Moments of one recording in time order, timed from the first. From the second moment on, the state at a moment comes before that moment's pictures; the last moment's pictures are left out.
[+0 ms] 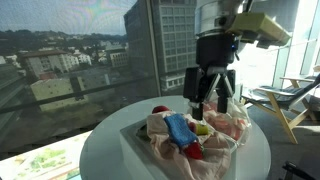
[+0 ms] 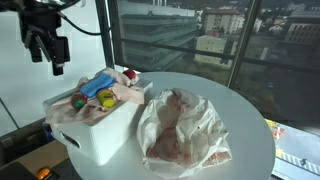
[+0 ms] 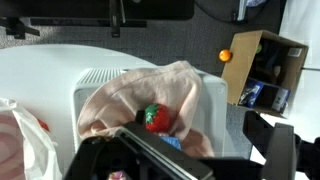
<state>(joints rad) 0.20 -0.51 0.20 -2.56 0.35 2.02 0.18</state>
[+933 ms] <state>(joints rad) 0.15 -0.08 0.20 -2.47 0.16 2.51 0.21</state>
